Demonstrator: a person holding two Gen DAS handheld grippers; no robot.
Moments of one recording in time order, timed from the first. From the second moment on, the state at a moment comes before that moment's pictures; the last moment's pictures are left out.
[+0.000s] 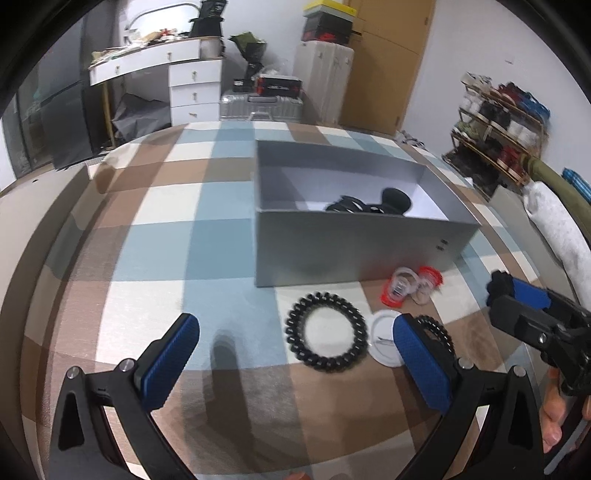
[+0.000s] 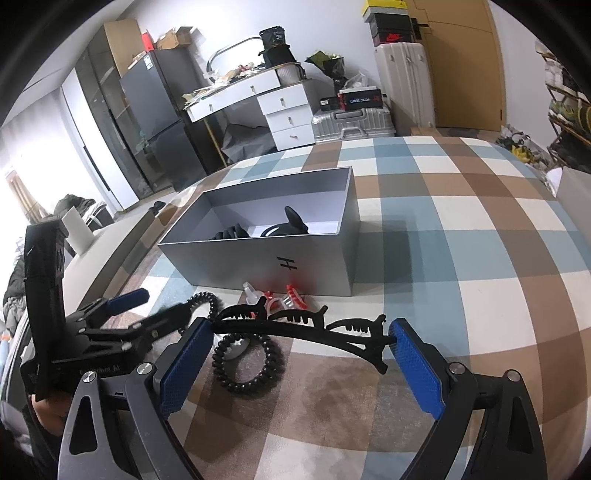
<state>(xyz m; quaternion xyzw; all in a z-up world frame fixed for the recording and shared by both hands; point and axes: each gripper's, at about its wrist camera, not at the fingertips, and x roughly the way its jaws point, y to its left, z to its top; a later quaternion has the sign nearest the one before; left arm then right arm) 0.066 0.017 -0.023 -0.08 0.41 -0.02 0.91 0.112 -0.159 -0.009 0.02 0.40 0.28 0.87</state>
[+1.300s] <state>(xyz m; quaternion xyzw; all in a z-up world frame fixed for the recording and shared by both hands) 0.069 0.012 -0.030 -0.06 0.44 -0.01 0.90 0.113 -0.170 -0.010 0.04 0.40 0.28 0.87</state>
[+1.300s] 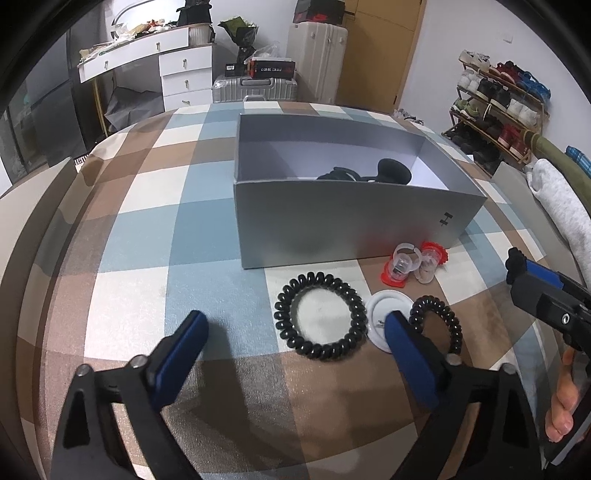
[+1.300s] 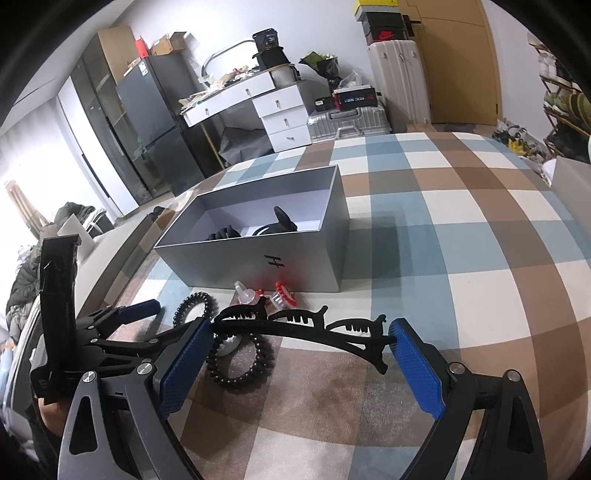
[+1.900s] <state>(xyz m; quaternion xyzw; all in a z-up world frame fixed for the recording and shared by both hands) 0.072 0.018 -0.029 -0.04 0.44 0.00 0.90 0.107 -0.173 -0.003 0.04 0.39 0.29 0.87</state>
